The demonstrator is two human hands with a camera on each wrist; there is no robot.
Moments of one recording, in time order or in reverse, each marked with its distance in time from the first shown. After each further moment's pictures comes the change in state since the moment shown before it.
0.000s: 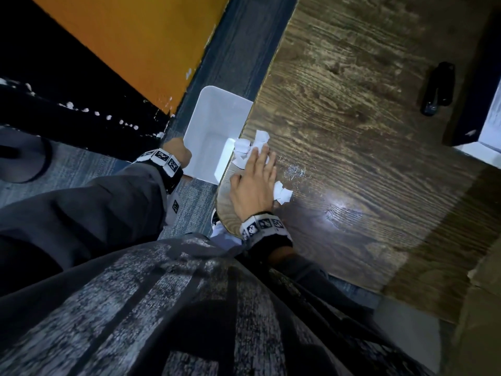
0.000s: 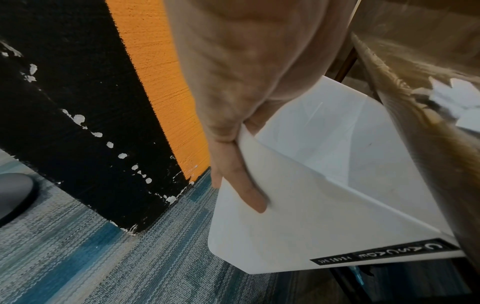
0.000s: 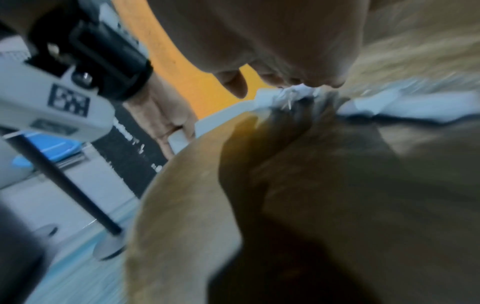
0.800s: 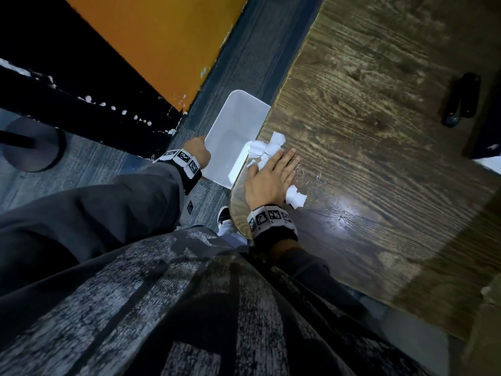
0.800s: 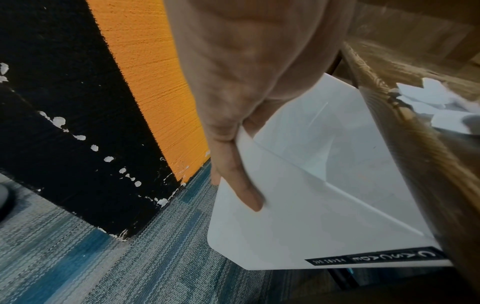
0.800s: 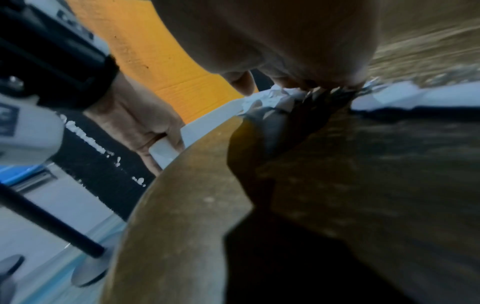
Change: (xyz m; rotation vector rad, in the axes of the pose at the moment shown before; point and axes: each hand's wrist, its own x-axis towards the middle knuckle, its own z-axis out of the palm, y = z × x) left_hand -0.013 0.000 -0.006 0.071 -0.046 0.146; right_hand 0.019 -0.013 0.007 0.100 0.038 0.230
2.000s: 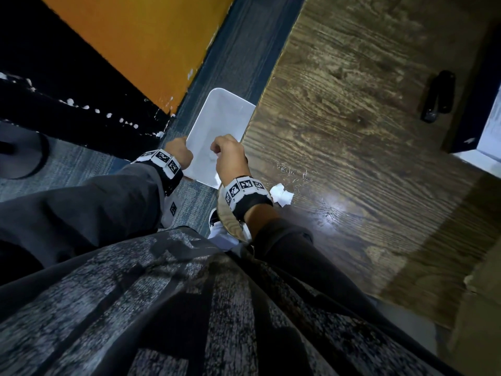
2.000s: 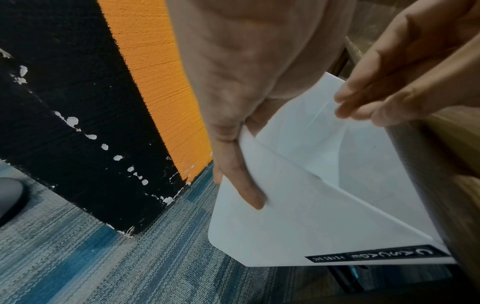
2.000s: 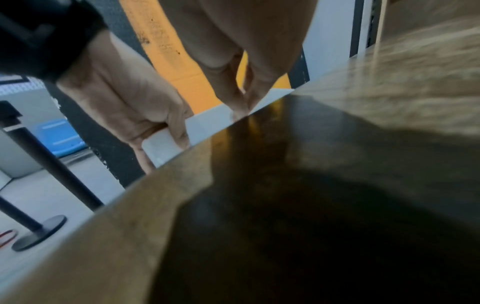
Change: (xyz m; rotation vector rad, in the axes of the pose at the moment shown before) left_hand -0.001 -0.006 -0.002 -0.055 0.023 0.021; right_hand 0.031 -0.037 0.005 0.329 -0.142 -0.444
